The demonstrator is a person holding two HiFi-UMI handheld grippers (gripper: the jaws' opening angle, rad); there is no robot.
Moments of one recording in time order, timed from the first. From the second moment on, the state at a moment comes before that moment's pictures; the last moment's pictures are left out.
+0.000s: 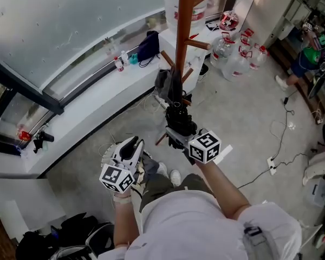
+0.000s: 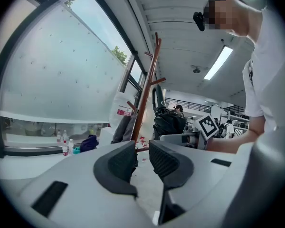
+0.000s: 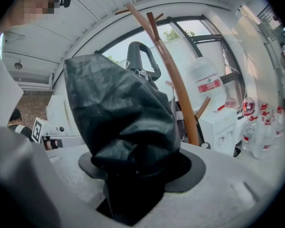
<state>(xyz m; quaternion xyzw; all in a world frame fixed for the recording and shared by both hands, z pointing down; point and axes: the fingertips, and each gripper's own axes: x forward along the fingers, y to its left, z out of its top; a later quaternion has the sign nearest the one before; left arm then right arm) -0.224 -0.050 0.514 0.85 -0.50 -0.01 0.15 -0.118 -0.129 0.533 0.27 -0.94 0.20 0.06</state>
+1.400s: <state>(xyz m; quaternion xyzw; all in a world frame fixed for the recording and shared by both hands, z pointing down) -0.128 -0.211 0.467 0.94 -0.33 -0.01 0.10 0.018 -0.280 0.380 0.24 -0.96 0.12 -0.03</state>
